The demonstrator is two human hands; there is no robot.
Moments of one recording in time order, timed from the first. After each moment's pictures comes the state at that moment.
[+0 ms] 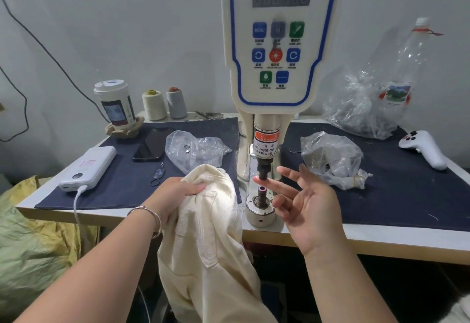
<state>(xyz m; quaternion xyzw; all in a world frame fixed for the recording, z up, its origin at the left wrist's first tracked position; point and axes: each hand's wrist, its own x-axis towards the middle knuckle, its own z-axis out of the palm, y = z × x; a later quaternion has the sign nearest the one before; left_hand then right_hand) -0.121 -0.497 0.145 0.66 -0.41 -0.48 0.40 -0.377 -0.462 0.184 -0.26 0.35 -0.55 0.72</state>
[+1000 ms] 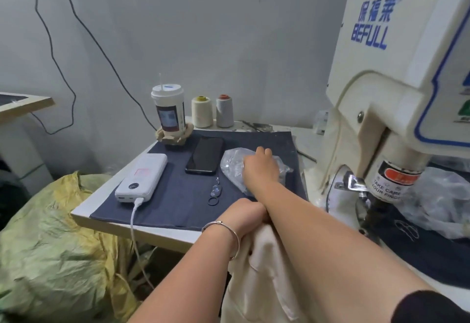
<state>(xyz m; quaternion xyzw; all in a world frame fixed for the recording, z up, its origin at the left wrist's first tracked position) -0.115 -0.526 0.143 0.70 -0.44 -0.48 0.29 -0.154 -0.637 0.145 -0.81 0.58 -0.11 -0.01</state>
